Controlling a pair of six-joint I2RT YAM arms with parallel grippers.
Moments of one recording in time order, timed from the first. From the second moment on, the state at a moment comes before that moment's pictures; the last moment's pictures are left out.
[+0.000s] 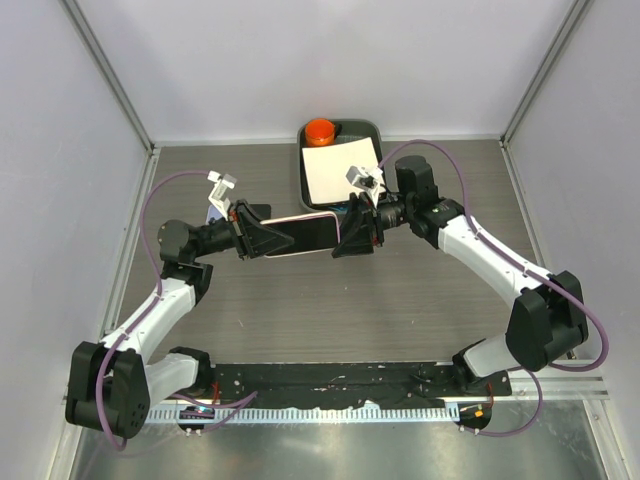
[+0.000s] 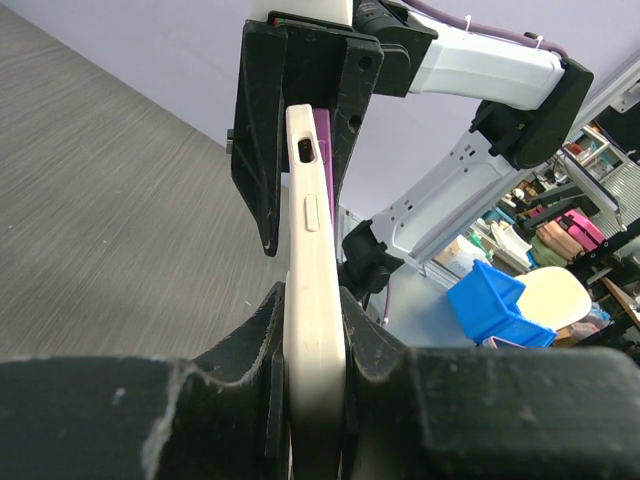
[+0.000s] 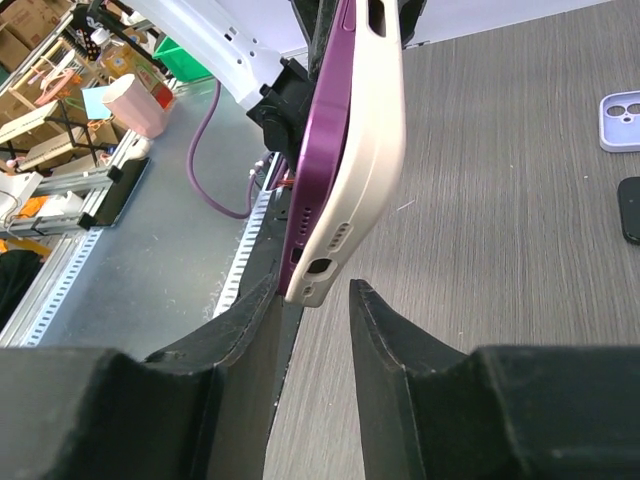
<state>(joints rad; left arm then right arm) -0.22 1.09 0.57 0.95 1.13 -1.00 0.47 1.44 1.13 -0.13 -1.37 -0.07</state>
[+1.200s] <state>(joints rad) -0.24 1.09 0.57 1.15 1.19 -1.15 0.47 1.43 1.02 0.19 -1.29 0.13</state>
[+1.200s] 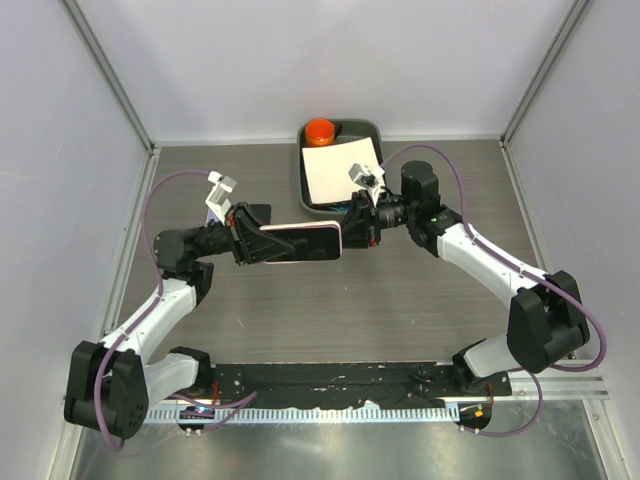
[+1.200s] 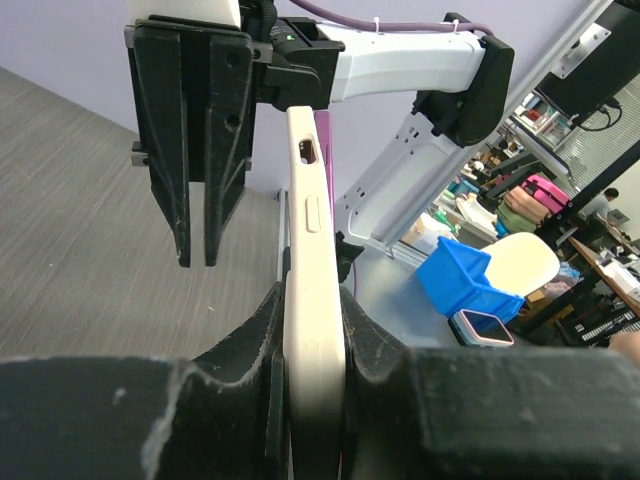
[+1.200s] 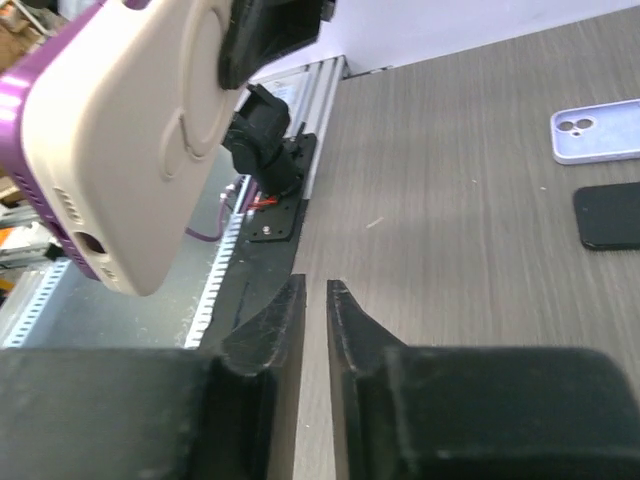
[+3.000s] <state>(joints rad) -0.23 1.09 0.57 1.01 1.14 -0.99 0.38 1.36 0.97 0.55 -1.29 0.50</state>
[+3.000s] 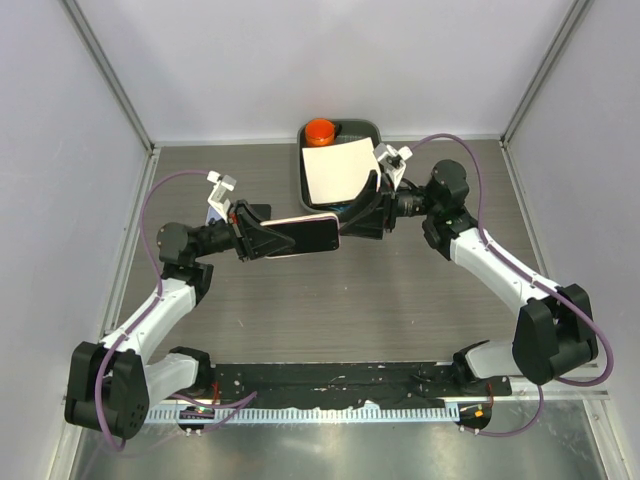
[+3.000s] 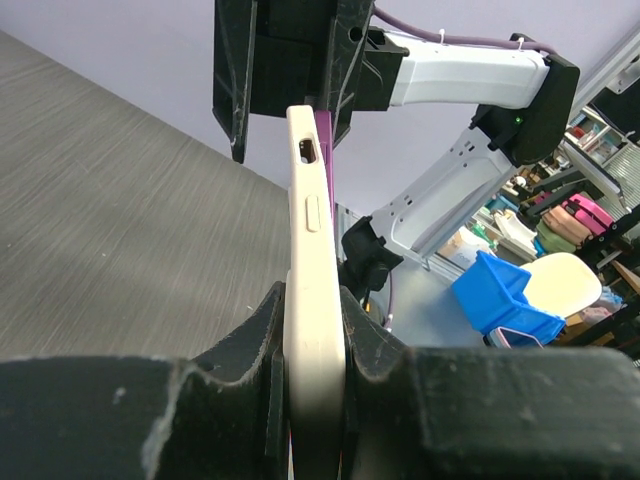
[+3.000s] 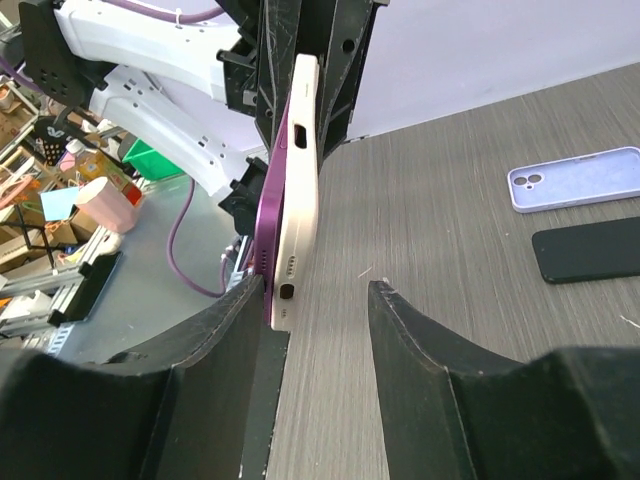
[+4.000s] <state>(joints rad) -0.23 1.09 0.57 1.00 1.13 -1.02 0.38 1.36 0.96 0.53 -1.23 0.46</state>
